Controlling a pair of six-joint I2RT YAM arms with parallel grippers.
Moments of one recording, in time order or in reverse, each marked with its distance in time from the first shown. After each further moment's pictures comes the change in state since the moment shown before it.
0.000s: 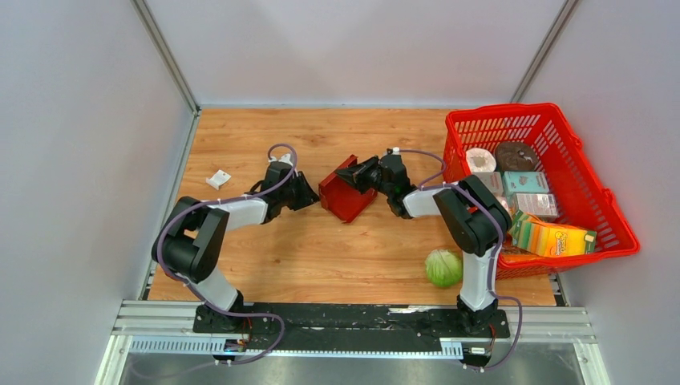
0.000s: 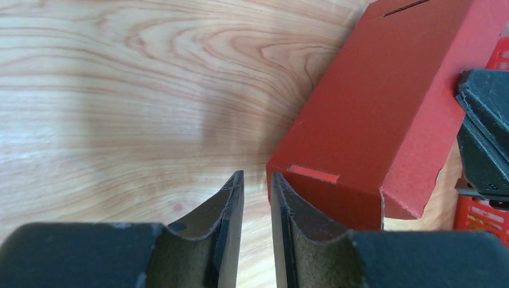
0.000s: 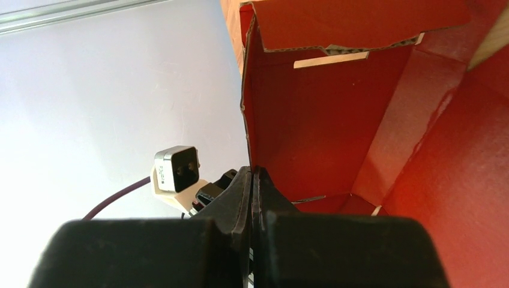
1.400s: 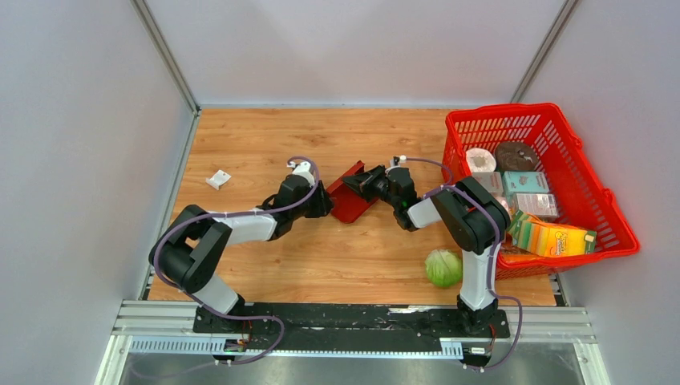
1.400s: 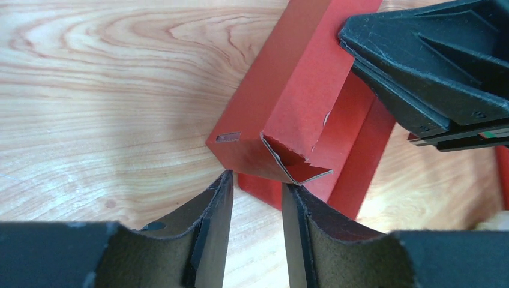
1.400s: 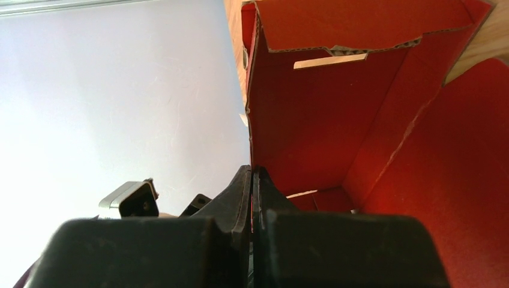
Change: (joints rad) left arm -0.169 -0.042 -0.087 0.172 -0.088 0.108; right arm -0.011 0.021 -0.153 0.231 0.017 -0.055
